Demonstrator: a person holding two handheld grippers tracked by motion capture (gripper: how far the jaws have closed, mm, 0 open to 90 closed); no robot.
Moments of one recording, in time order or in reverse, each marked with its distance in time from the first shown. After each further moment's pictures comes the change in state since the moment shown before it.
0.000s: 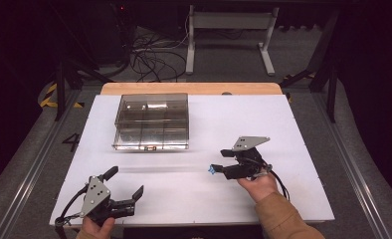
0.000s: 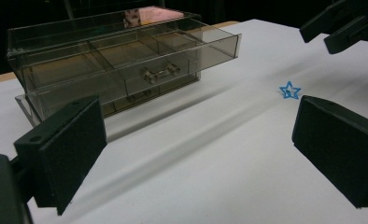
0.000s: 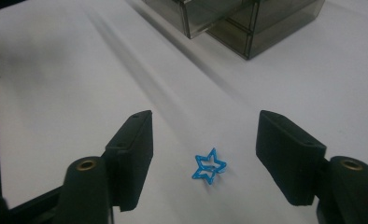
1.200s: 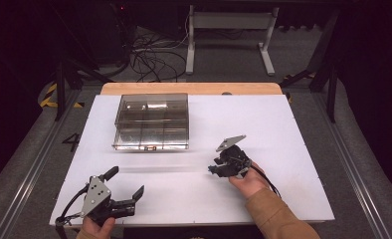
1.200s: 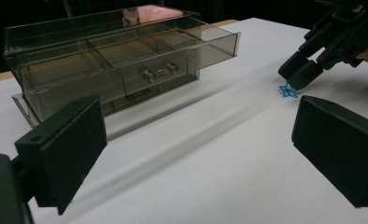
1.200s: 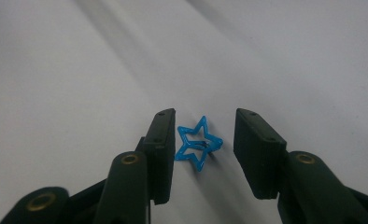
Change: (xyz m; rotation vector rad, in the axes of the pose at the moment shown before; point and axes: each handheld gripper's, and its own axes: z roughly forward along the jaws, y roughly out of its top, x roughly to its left) left arm 0.000 0.000 0.001 0.005 -0.003 -0.001; right arm -0.007 -0.004 0.048 0.252 -0.048 0.028
